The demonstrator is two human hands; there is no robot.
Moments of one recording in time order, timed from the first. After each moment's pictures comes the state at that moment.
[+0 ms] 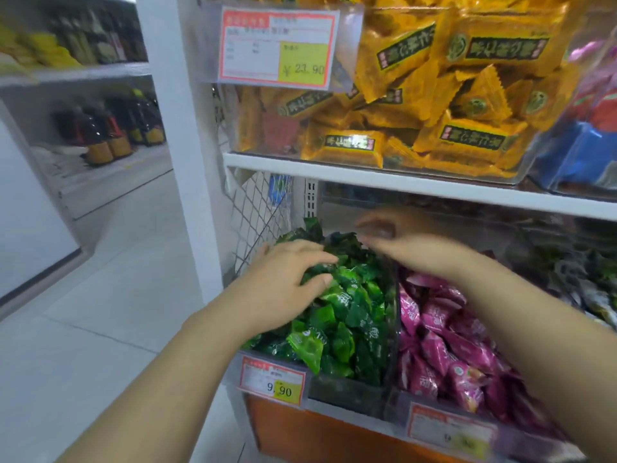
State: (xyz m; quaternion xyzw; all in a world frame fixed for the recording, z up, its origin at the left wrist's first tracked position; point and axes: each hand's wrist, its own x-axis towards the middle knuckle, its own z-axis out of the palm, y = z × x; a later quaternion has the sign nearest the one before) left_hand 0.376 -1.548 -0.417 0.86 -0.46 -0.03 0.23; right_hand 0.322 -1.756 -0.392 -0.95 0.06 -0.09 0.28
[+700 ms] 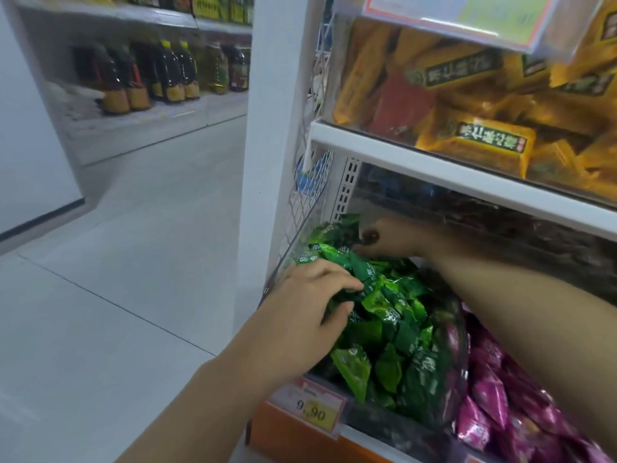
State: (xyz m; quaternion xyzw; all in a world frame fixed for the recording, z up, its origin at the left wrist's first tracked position) left_hand 0.374 -1.521 -0.463 0.83 -0.41 -0.01 0.37; right_hand 0.446 -1.758 -0.439 -0.99 0.09 0.13 0.06
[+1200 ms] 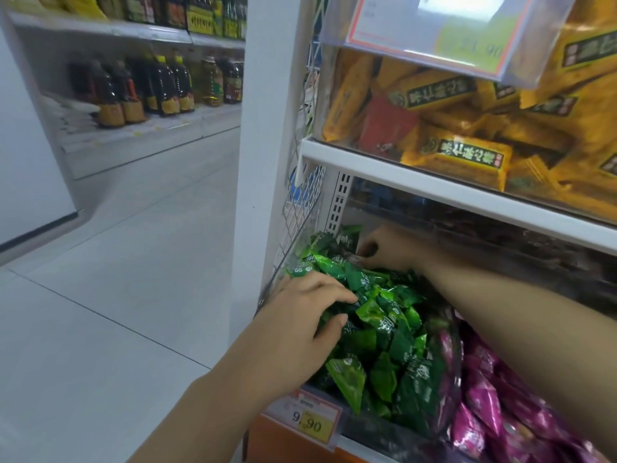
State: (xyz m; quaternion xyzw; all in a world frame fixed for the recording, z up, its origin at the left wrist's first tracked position) left_hand 0.372 -1.518 -0.462 0.83 -0.41 -0.01 0.38; right_hand 0.434 -1.760 -0.439 -0.99 0.05 0.07 0.08
